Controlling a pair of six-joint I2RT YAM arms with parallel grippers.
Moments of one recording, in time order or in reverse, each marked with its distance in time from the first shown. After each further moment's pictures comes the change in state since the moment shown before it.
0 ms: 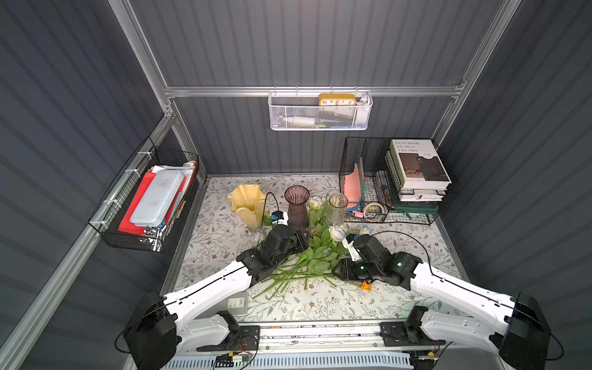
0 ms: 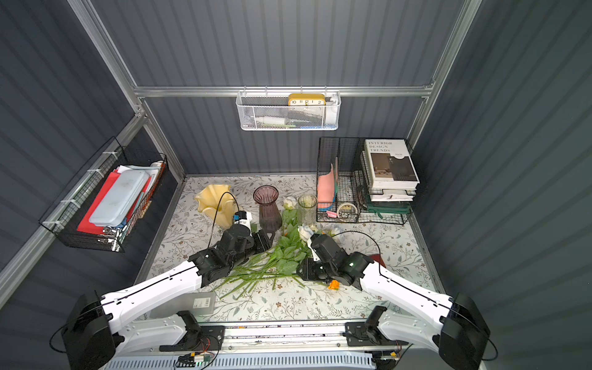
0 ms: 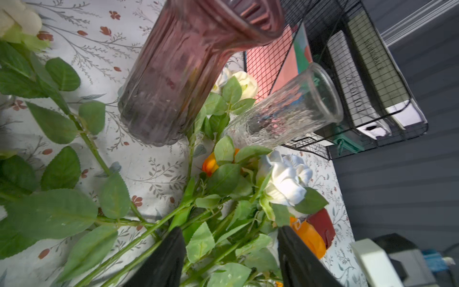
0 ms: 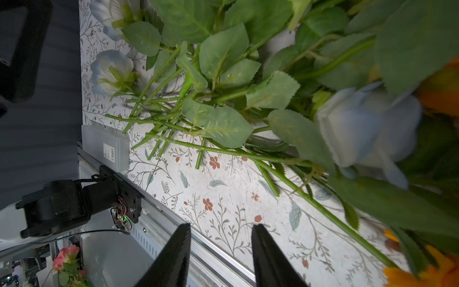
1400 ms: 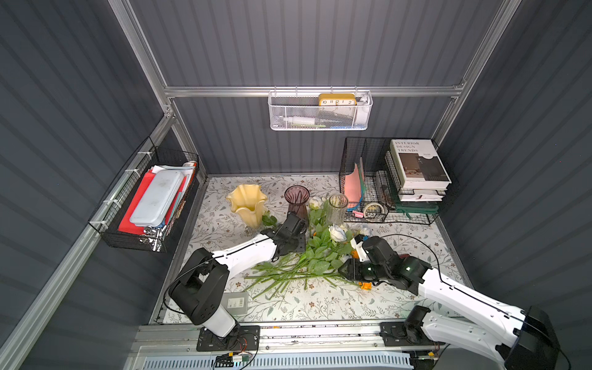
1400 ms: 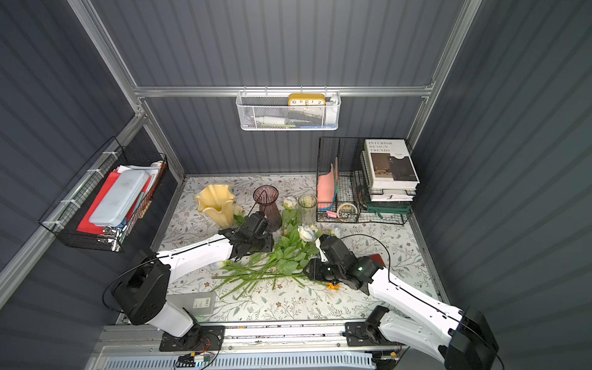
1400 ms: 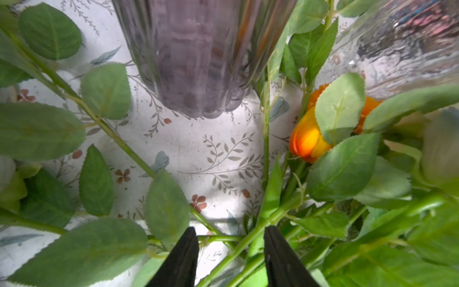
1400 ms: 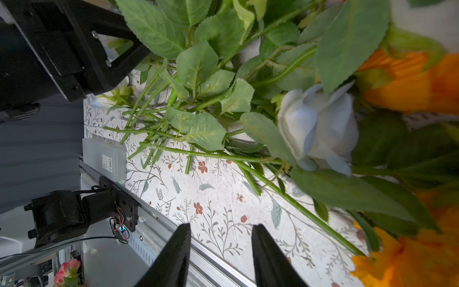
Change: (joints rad) left arm 0.092 0.392 0.222 -0.272 0.064 0.294; right arm -0.055 -0.081 -0.074 0.004 -0.006 0.000
